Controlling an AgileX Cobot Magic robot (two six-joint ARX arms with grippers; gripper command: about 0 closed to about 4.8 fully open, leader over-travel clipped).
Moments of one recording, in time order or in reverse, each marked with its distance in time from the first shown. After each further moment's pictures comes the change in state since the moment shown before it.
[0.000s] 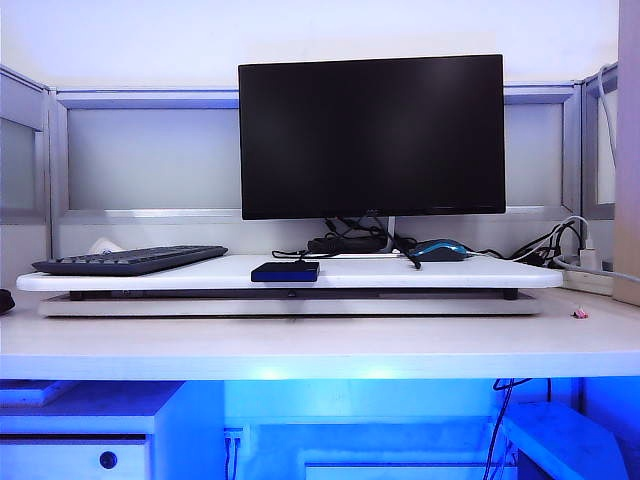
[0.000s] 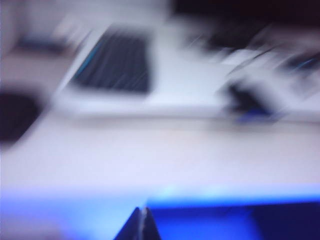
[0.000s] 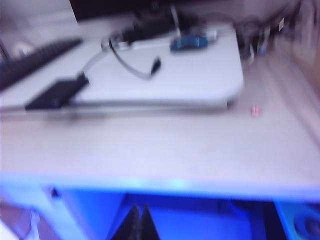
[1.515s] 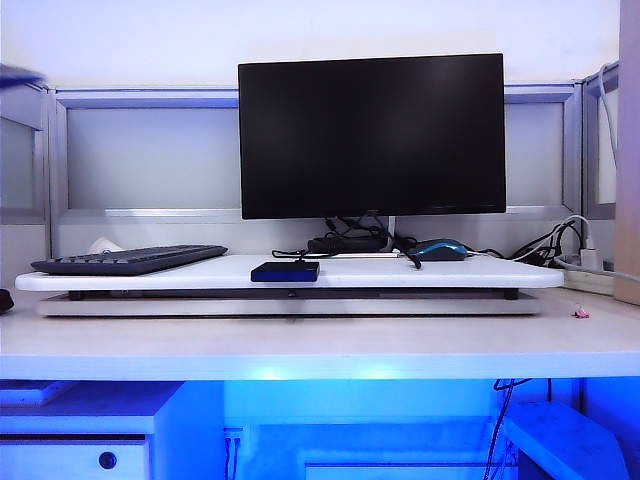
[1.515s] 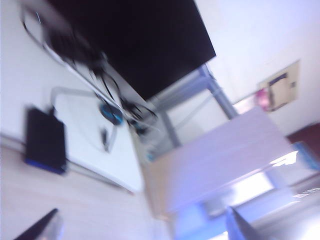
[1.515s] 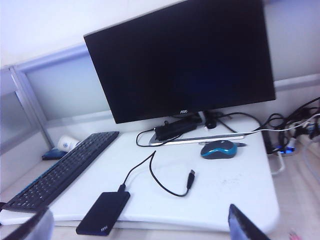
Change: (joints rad) left arm 0.000 0.866 0.370 0.676 0.443 -0.978; right arm 0.000 0.530 0.531 0.200 -0.038 0.124
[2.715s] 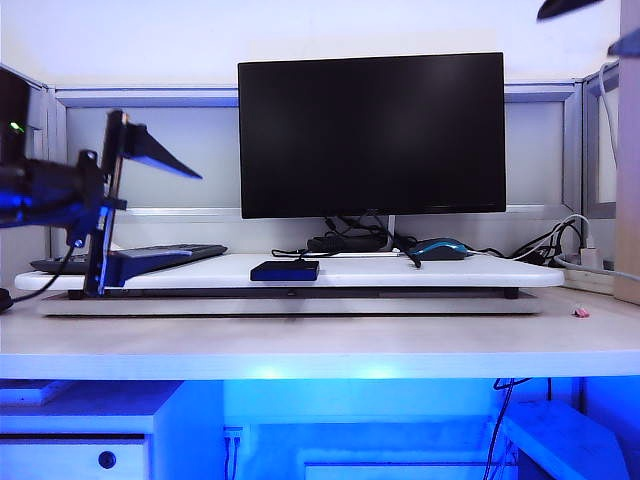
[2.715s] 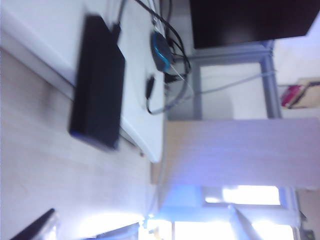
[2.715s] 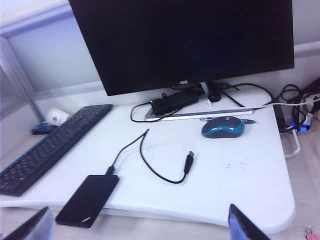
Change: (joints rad) left arm -0.118 0.983 0.367 0.365 0.115 -0.254; right arm 0.002 0.397 0.047 0.237 -0.034 -0.018
